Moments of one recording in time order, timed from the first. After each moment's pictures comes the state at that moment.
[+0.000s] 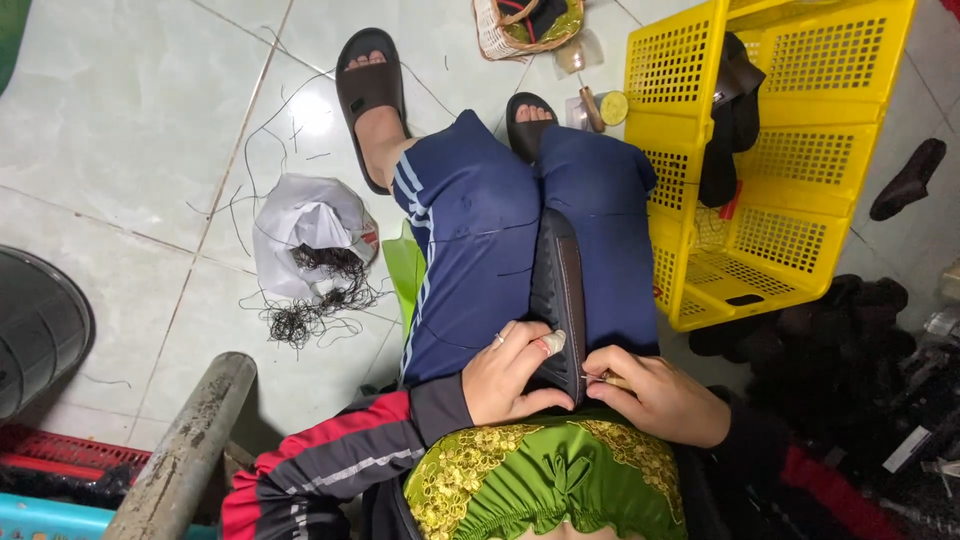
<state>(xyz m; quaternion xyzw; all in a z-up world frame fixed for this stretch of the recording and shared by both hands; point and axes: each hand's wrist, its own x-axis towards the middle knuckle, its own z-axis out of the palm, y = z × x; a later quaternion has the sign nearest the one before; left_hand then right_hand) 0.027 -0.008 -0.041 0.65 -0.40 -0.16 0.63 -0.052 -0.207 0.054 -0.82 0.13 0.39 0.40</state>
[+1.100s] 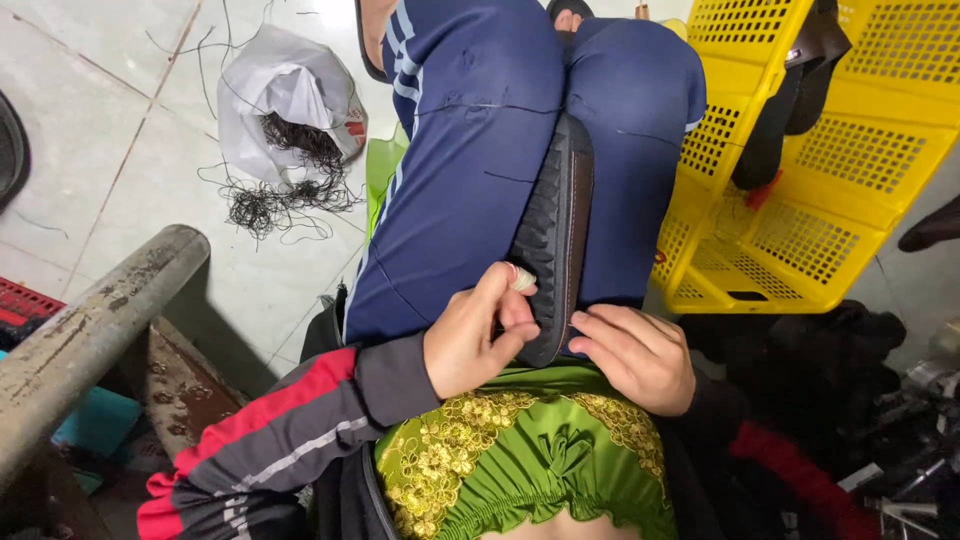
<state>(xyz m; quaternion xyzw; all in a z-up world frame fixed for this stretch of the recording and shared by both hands) -0.021 -0.013 -0.027 0.63 -0.13 -0.38 0.66 -0.089 -0.227 0.013 -0.92 -0.12 0.01 0.37</state>
